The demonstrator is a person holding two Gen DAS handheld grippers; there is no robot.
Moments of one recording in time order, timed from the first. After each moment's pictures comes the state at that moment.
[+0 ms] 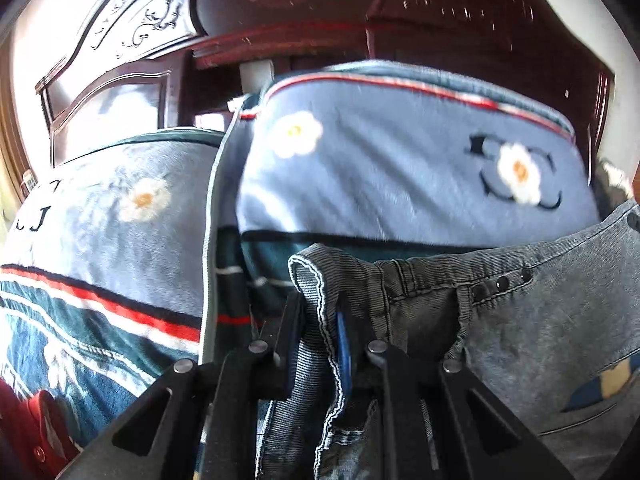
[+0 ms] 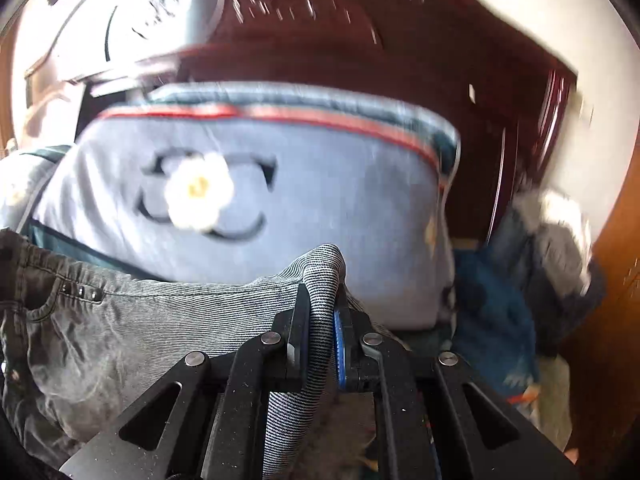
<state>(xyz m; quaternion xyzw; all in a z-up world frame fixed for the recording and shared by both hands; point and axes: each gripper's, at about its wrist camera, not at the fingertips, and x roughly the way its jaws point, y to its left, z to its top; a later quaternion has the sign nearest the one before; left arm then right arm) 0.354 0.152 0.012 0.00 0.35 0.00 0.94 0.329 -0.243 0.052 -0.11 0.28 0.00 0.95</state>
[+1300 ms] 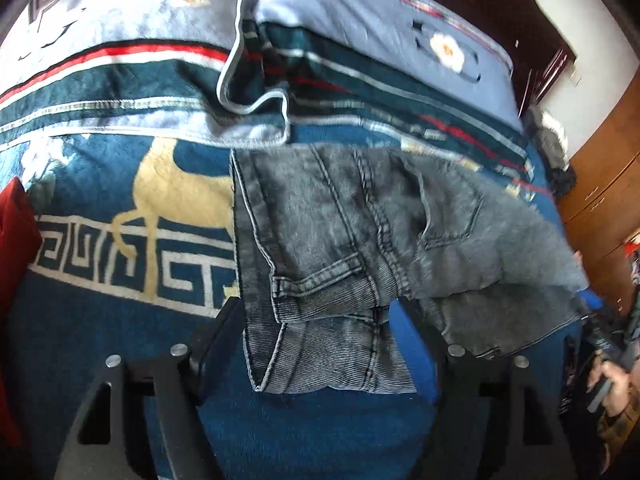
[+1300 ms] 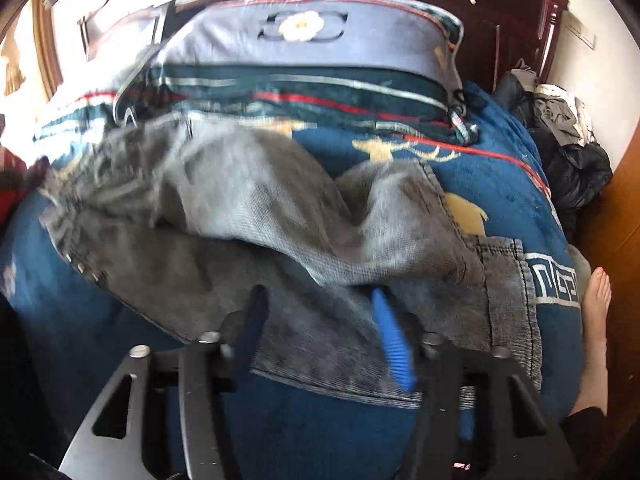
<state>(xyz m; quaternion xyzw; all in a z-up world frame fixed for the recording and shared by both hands) 0.150 0.183 -0.061 -0.09 0.51 -0.11 0.85 0.056 -0.254 -0.060 -0.07 0.41 0.07 0.91</state>
